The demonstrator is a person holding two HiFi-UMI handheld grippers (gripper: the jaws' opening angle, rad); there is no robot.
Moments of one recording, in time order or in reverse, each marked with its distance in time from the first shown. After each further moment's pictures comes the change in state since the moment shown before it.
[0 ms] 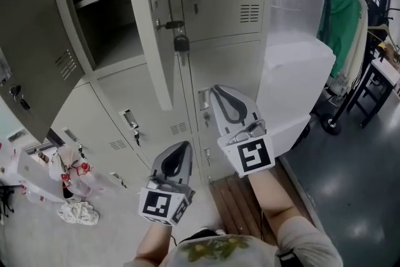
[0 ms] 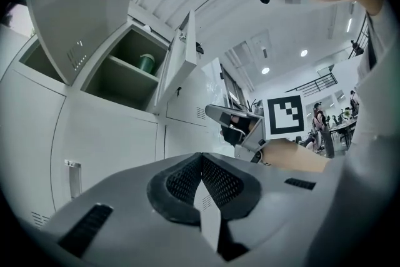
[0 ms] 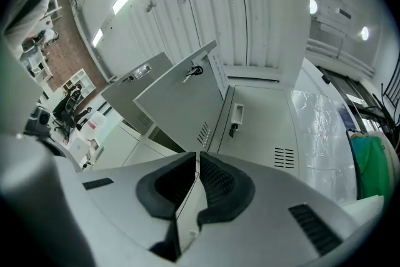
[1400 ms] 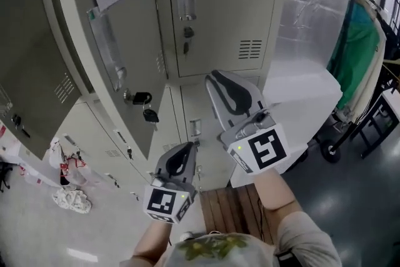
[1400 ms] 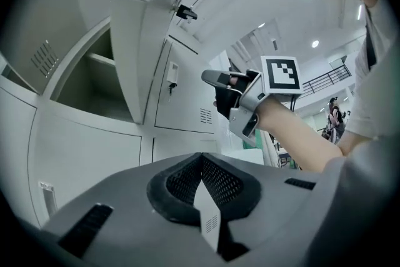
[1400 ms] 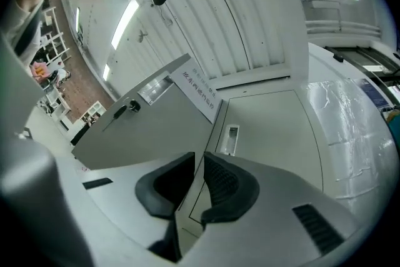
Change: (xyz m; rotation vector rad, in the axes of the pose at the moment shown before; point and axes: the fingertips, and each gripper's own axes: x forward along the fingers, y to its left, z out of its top) left arm 0.110 -0.011 0.040 0.004 0.038 0.105; right arm 0.076 -0.102 0.060 0.134 -0.118 0.221
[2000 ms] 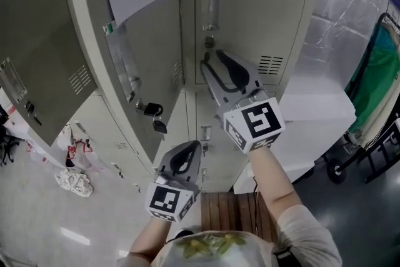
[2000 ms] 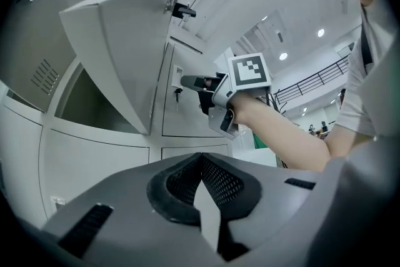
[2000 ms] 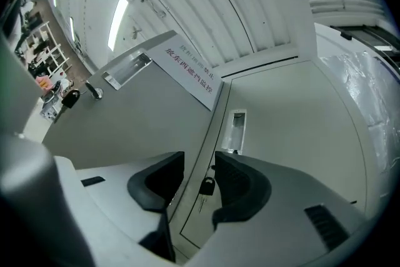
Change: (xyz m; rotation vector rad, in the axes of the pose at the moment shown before) left arm 0.013 0.012 0.024 0.040 0.001 0.103; right arm 0.077 -0.023 -0.017 0.070 0.073 0.087
